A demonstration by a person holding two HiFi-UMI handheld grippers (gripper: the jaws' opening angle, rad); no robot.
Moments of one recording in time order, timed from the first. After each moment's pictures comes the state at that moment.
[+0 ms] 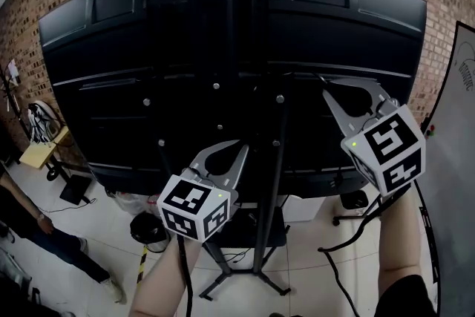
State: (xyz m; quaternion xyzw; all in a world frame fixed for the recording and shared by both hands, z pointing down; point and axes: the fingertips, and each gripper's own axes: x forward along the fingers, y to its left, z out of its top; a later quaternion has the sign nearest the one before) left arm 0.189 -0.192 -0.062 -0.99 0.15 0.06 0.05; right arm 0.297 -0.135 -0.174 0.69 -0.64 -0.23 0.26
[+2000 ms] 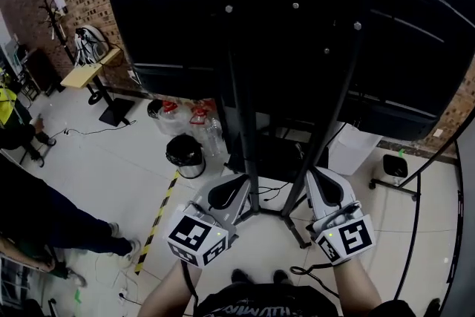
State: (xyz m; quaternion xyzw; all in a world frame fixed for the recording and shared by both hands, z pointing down) left arm 0.015 -0.091 0.165 -0.97 0.25 -0.02 -0.03; right arm 0.128 -0.062 0.143 0.61 -0.79 -0.08 -0.05
